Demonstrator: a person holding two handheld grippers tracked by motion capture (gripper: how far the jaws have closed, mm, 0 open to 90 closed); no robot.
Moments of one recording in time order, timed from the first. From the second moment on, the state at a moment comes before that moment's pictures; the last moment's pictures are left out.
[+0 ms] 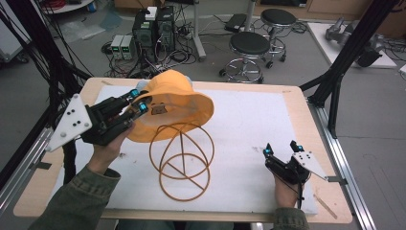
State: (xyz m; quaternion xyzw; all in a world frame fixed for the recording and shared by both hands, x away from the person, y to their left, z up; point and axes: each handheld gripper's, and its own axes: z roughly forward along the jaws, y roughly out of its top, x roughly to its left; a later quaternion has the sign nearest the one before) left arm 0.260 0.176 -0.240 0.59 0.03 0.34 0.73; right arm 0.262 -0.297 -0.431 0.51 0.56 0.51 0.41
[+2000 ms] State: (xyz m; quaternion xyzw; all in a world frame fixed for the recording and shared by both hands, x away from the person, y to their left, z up) left arm 0.198 0.117 -0.325 0.75 -0.10 0.21 0.62; right arm 0.262 -0.297 -0.431 0.51 0.56 0.50 0.41
